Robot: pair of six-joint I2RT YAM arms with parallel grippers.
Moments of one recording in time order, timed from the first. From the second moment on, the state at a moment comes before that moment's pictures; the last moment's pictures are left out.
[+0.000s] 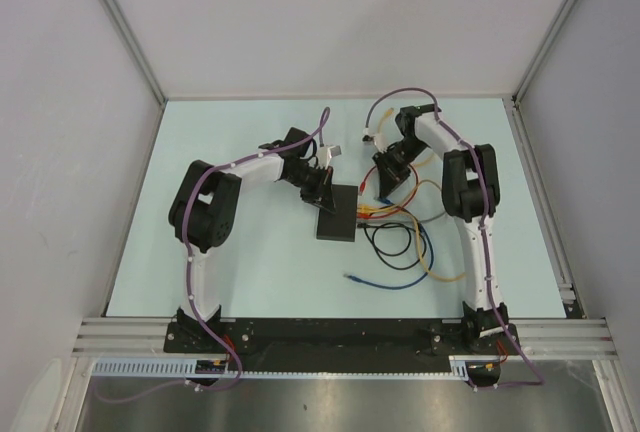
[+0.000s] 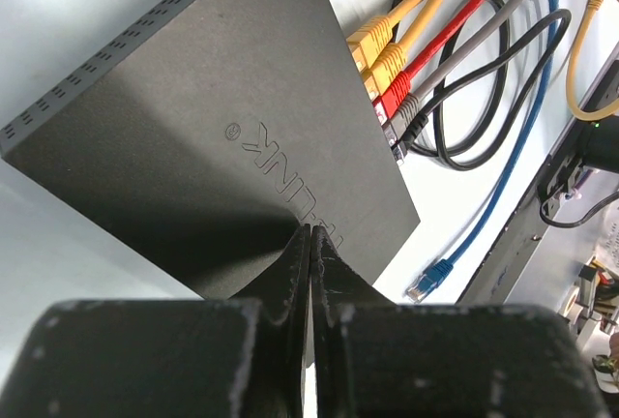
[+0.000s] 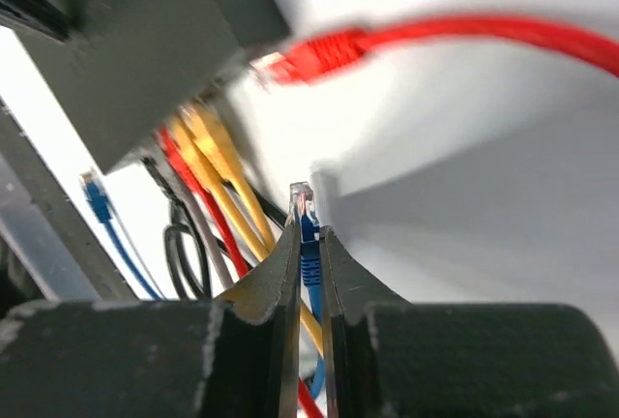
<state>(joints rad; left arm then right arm) -0.47 2.06 1.40 -0.50 0.71 -0.12 0.25 2.43 2.04 -1.28 -0.69 -0.61</state>
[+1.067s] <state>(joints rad) -0.50 2.05 1.41 -0.50 0.67 -0.05 0.22 1.86 1.57 -1.00 -0.66 -0.52</state>
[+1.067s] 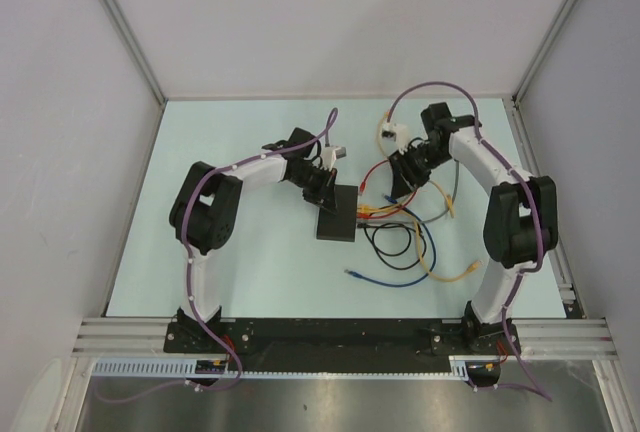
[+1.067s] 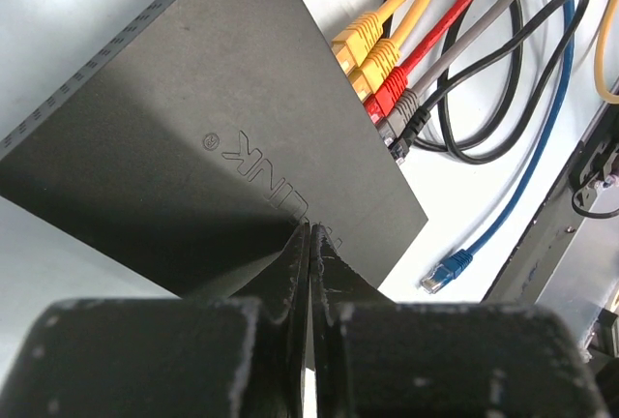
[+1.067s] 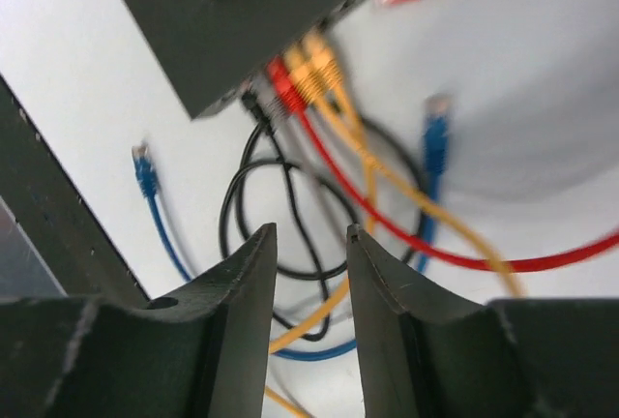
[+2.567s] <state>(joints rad) -0.53 2.04 1.41 -0.49 0.65 -0.04 0.26 1.68 0.99 -0.82 -0.14 -0.46</state>
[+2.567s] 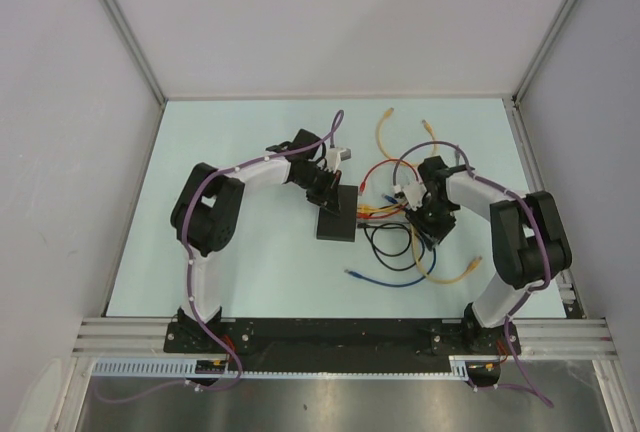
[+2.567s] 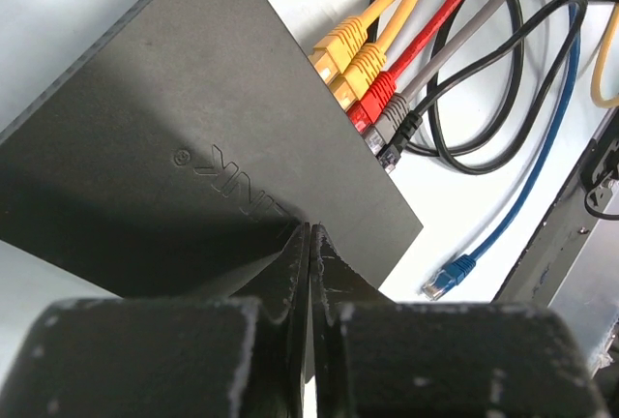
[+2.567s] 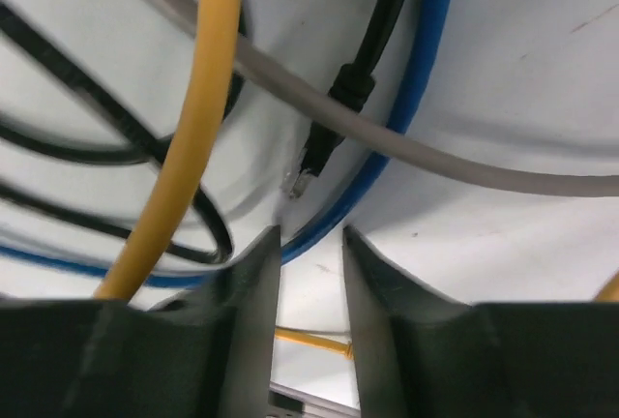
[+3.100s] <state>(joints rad) -0.53 2.05 1.41 -0.49 0.65 -0.04 0.02 1.66 0.94 -0.89 0.17 -0.56</state>
